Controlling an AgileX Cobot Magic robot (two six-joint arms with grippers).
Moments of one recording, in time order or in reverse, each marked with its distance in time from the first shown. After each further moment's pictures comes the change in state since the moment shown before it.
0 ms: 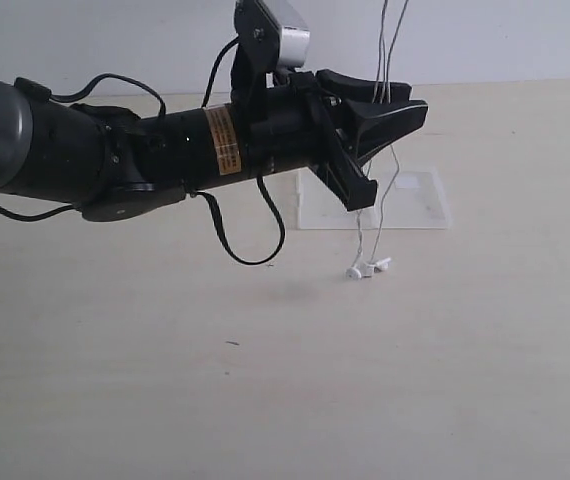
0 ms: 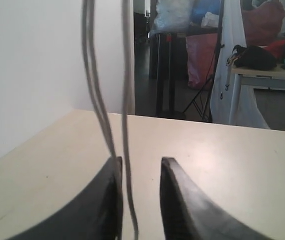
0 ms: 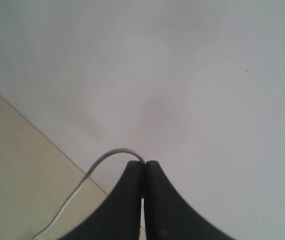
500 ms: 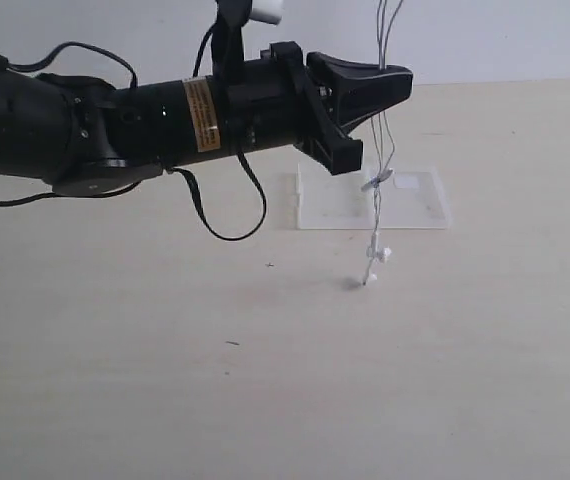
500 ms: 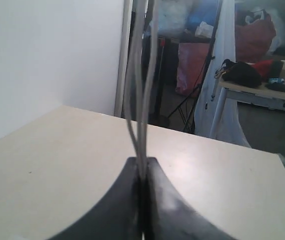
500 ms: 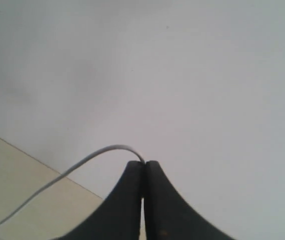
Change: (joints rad) left arm 0.034 -0.073 -0.001 0.091 0.023 -0.232; right arm 0.000 -0.018 -0.001 -0.283 0.092 0.176
